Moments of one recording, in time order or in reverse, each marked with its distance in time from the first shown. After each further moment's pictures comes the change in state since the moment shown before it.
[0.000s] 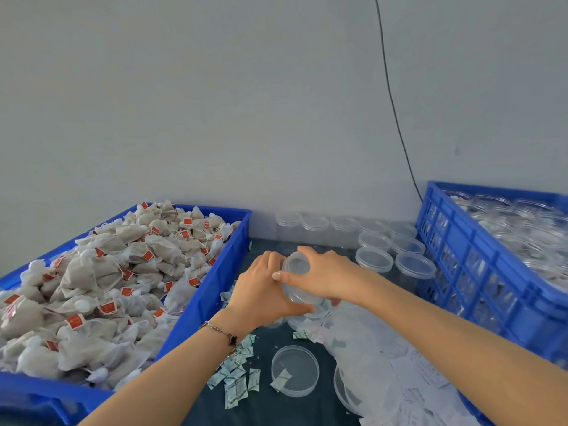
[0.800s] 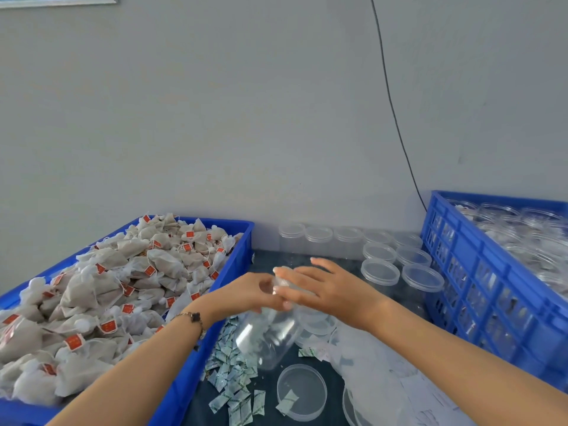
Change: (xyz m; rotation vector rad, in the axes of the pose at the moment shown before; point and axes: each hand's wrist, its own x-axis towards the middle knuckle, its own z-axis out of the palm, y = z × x) left_hand 0.026 -0.036 -0.040 -0.573 -0.621 -0.165; right_hand -0.004 0.034 0.011 -0.870 0.540 -0.909
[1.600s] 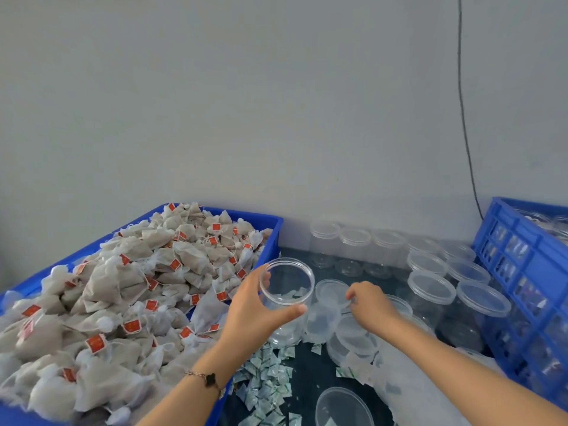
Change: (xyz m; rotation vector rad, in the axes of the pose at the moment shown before) left_hand -0.010 -0.066 0.009 -0.205 0.683 0.072; right_hand 0.049 -0.003 0.103 0.839 -0.426 1.096
